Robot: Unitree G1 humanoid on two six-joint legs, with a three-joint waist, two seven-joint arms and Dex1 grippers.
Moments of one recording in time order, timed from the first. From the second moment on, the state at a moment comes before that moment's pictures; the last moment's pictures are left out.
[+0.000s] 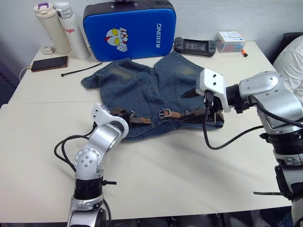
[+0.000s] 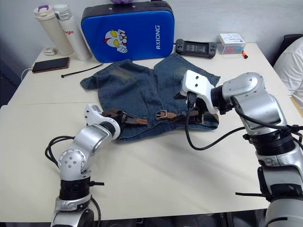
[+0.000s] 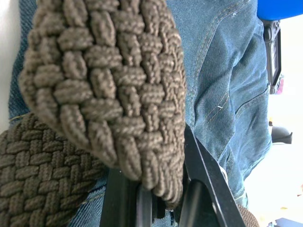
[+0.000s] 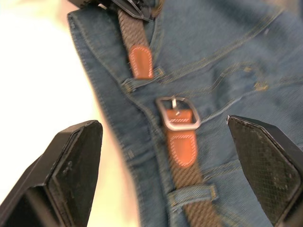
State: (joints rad) left arm -0.42 0.11 0.10 -0.30 -1.53 0.55 1.12; right arm -0.92 -0.81 0.23 -0.09 0.24 0.75 1.29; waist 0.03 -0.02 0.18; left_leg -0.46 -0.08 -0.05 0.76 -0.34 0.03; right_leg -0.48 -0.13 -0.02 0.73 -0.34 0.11
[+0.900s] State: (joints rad) left arm -0.41 0.05 0.10 -0.30 -1.38 0.61 1.08; right arm -0.92 -0.82 0.22 -0.07 0.31 0.80 1.27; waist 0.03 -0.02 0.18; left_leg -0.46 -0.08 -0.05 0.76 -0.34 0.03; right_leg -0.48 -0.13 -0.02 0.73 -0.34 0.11
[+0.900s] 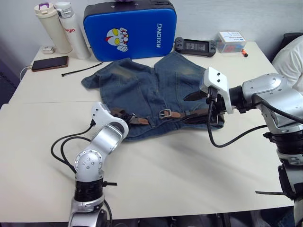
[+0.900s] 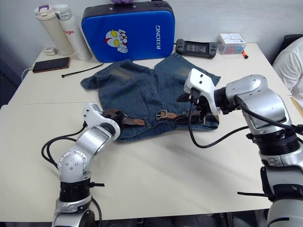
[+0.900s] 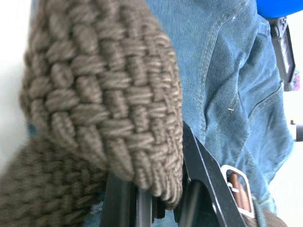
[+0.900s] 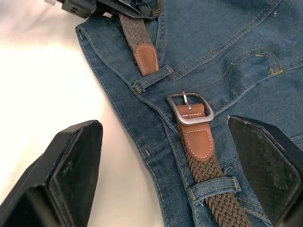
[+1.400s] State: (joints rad) left arm -0.41 -0.09 0.10 -0.27 -1.19 0.59 1.04; right arm -0.99 -0.79 0.28 0.00 0.29 0.76 1.29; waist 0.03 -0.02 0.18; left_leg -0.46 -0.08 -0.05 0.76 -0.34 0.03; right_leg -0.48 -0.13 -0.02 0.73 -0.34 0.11
